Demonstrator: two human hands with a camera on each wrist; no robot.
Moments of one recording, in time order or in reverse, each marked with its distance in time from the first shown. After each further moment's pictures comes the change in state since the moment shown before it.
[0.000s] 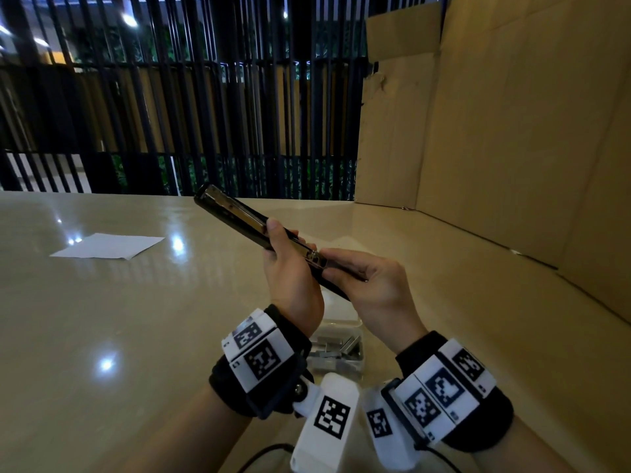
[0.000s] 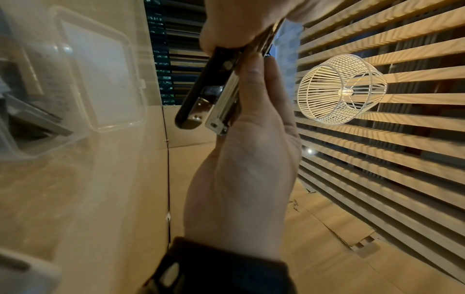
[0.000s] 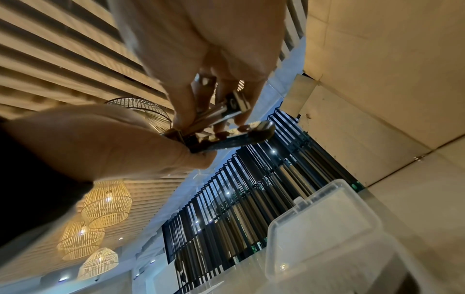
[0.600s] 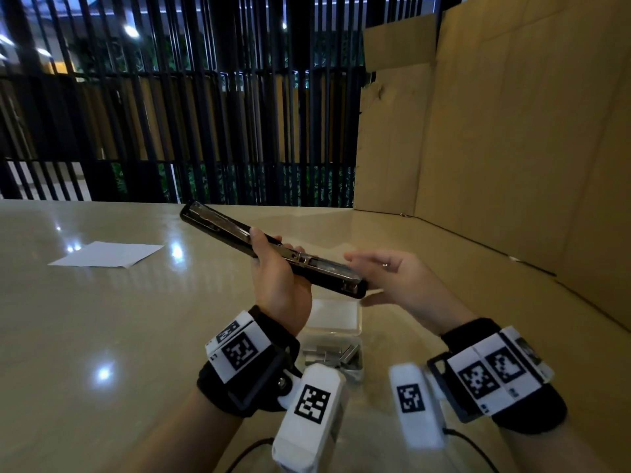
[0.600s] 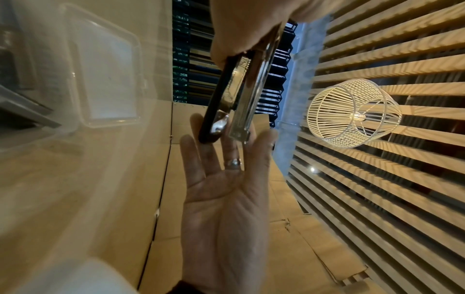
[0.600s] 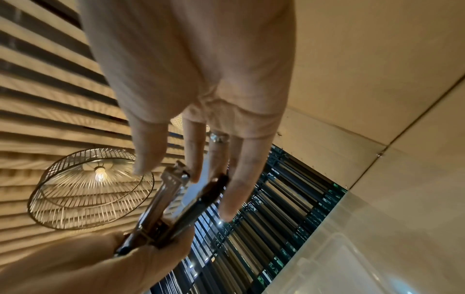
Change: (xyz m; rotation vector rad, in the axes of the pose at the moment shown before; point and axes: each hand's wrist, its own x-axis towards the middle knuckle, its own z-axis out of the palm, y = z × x) left_hand 0.016 0.011 -0.002 -0.130 0.060 -0.150; right_hand 0.015 -0.015 -0.044 0.016 -0.247 0.328
